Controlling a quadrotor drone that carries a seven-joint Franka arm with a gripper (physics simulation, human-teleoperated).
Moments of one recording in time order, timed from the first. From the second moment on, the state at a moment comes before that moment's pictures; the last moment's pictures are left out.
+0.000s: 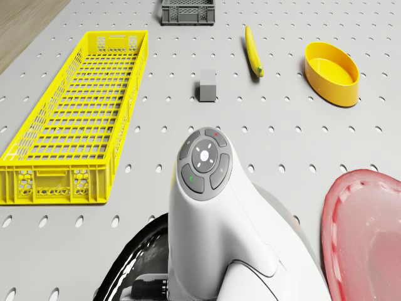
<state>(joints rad) -1.29 -1.52 1.22 -2.73 -1.91 1.67 1.68</state>
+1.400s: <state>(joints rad) -1.27 -1.54 1.32 -2.76 -1.81 1.64 1.69</state>
